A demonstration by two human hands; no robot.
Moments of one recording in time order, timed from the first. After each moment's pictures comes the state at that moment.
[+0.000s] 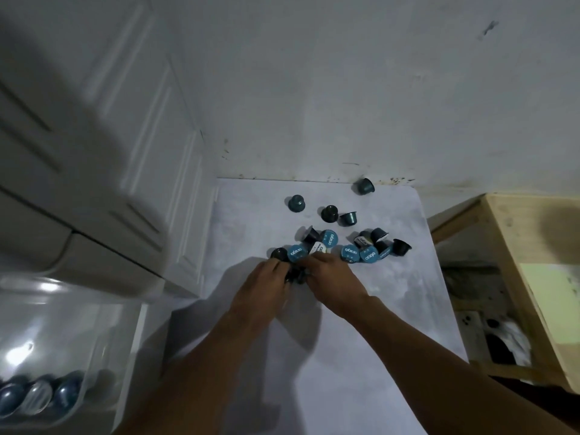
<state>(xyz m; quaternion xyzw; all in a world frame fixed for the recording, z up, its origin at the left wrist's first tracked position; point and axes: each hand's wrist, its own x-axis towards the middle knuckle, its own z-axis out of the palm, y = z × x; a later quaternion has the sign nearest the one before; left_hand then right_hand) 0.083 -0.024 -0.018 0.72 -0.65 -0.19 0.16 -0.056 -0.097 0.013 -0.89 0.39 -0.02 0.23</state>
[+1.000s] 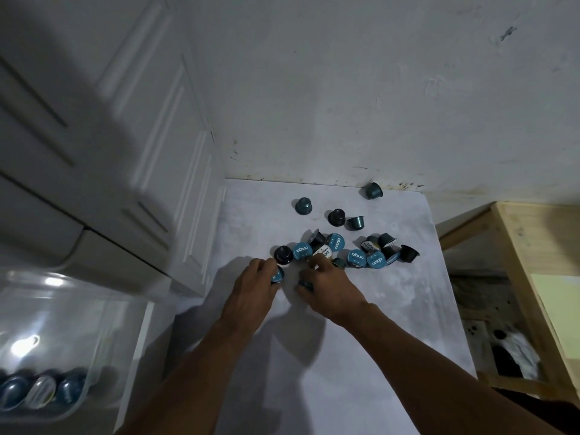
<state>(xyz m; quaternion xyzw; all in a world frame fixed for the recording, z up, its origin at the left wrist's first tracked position) 0.100 -0.012 -0.020 0.77 -0.59 -0.19 0.19 -0.052 -0.092 0.000 -0.90 0.38 0.05 0.22</state>
